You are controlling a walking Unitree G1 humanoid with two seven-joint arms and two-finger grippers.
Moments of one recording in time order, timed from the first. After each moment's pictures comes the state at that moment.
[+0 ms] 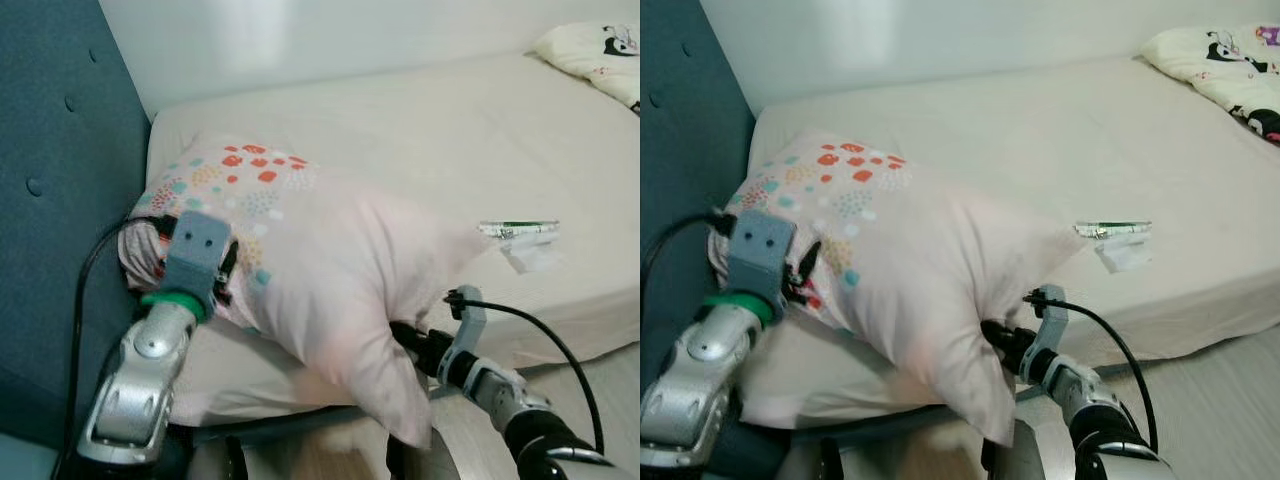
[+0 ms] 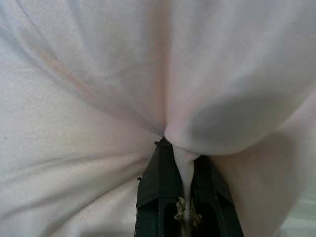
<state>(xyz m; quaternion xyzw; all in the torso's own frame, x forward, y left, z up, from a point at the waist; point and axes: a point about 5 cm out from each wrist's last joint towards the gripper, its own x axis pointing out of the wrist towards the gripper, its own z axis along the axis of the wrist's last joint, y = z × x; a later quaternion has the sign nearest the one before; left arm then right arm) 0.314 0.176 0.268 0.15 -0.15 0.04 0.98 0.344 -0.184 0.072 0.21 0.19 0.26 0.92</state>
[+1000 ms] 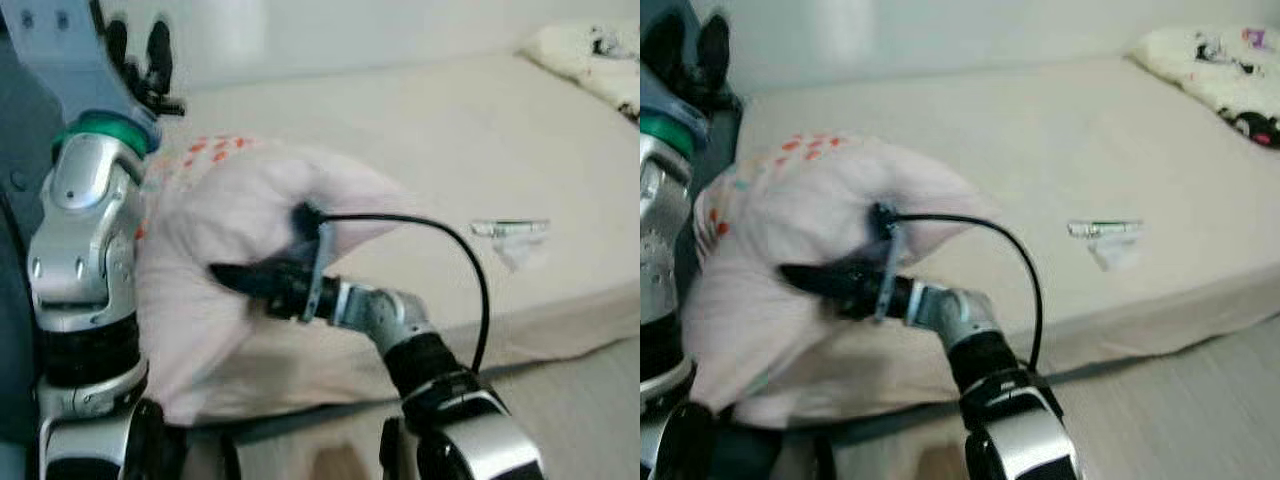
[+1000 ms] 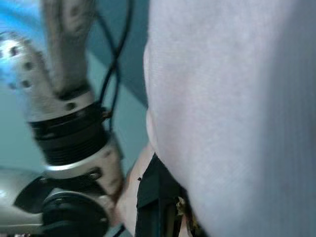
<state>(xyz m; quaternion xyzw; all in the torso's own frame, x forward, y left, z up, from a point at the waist) 0.302 0.176 0.403 0.00 -0.35 0.02 0.94 0.315 0.024 0.223 0.26 0.12 0.75 0.60</state>
